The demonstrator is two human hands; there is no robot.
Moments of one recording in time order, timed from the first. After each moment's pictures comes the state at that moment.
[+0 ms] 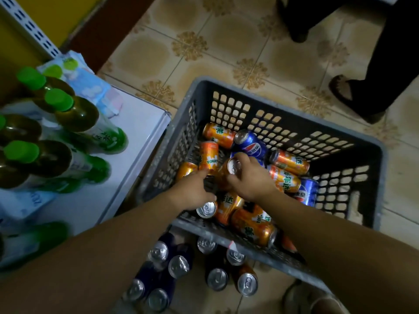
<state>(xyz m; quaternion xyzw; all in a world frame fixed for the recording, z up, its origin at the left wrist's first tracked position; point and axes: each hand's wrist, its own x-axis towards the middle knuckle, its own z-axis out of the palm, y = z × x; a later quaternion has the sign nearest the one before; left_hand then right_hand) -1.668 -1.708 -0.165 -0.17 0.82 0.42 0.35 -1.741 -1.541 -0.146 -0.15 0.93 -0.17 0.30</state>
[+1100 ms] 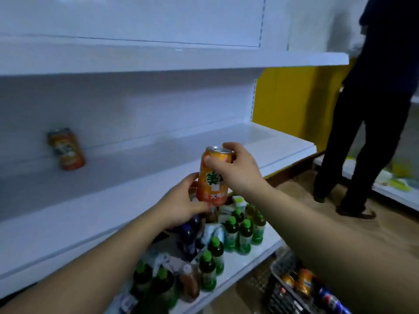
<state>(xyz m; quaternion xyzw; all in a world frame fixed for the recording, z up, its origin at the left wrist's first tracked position) -1.283 -1.820 0.336 -0.29 0.81 0.47 -0.17 -1.420 -1.737 0.379 -0.41 0.70 -0.56 0.17</state>
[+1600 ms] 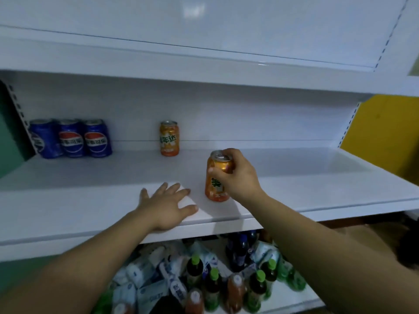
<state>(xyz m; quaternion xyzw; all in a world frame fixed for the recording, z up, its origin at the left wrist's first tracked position) -1.092 -1.887 0.330 -0.56 0.82 0.11 0.03 -1.282 -1.851 0.375 -0.58 0.63 -0.47 0.20</state>
